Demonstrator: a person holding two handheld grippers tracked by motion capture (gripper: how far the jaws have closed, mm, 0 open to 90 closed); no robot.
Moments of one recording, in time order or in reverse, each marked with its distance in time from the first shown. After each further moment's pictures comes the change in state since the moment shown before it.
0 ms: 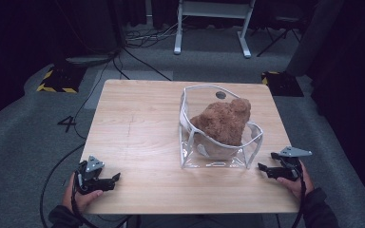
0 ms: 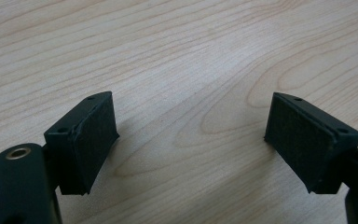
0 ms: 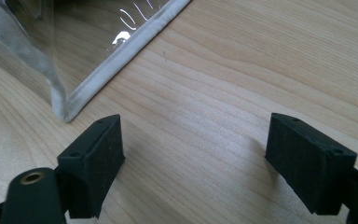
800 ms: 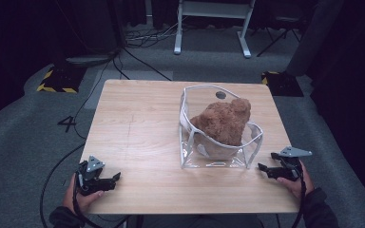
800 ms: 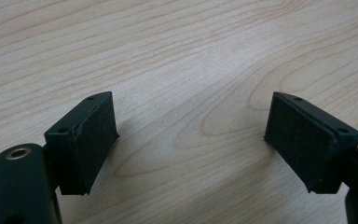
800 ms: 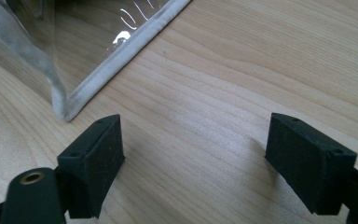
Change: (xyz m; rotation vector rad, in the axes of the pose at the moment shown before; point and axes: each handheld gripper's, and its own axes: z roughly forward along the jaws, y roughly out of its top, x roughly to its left) left arm -0.002 0.001 0.001 0.000 0.013 -0.014; right arm 0.000 0.000 0.000 0.000 0.001 -0.003
